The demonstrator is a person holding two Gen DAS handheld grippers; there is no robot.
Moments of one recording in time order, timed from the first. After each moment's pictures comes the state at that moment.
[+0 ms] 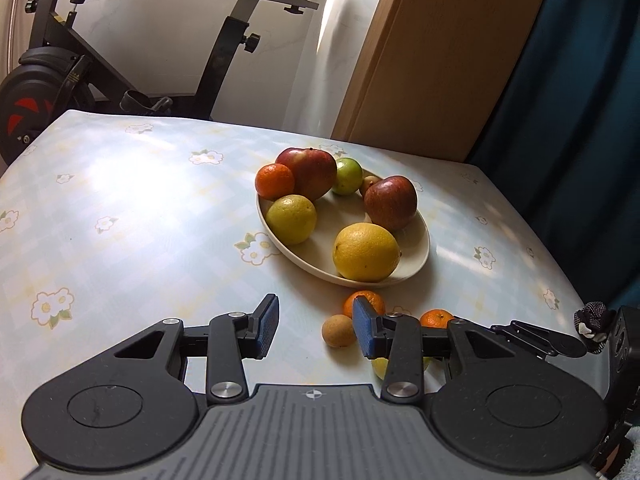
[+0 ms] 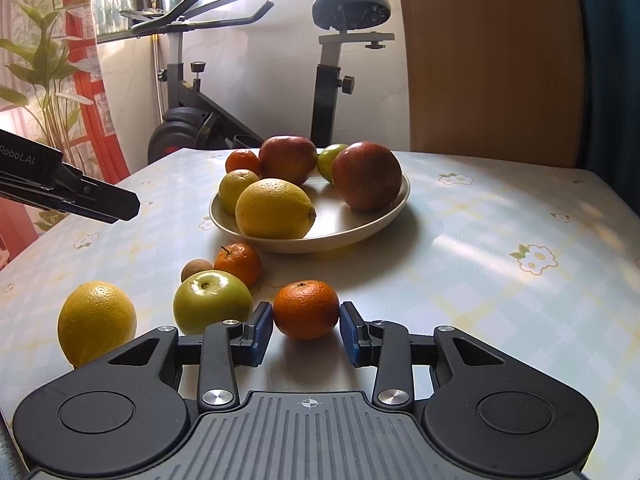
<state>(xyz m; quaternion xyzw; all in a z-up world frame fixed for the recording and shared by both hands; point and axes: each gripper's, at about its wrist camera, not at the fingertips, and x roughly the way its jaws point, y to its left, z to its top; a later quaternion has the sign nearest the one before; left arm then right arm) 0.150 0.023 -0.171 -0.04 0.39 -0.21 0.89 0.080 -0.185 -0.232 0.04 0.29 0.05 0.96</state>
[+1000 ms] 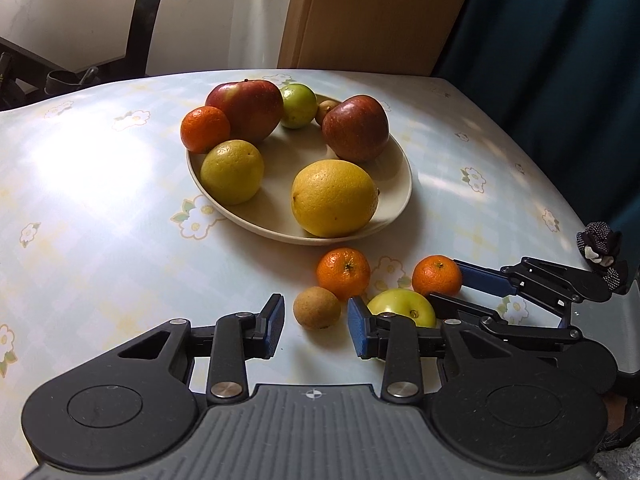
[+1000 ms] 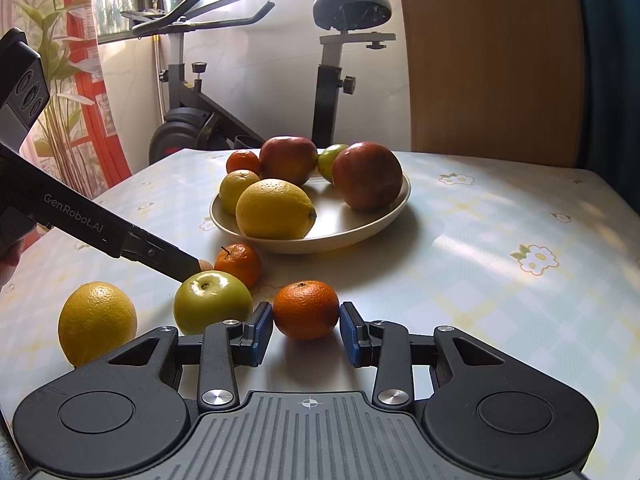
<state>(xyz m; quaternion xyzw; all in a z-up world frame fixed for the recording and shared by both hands) 0.185 -0.013 -0.210 0.04 0.46 -0.28 0.84 0.080 -0.185 -0.232 0.04 0.28 0.06 0.96</state>
